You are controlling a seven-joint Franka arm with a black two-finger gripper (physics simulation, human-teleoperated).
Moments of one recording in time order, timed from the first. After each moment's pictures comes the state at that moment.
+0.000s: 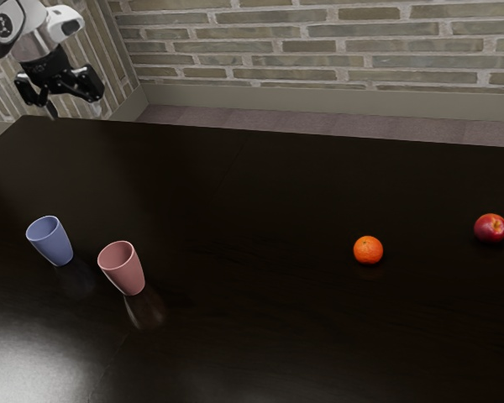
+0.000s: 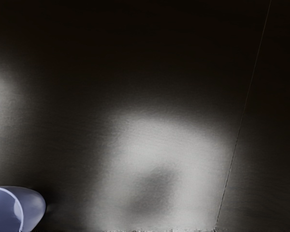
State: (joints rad) arm -0.10 -0.13 0.23 -1.74 0.10 1.74 -0.14
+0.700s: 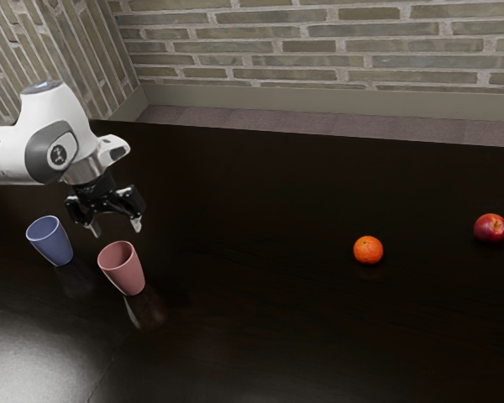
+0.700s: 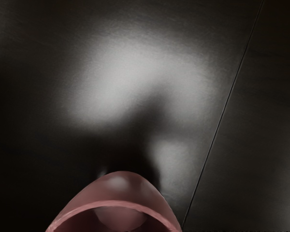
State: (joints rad) arm -0.12 -0.23 0.24 -2.37 0.01 2.09 -0.24
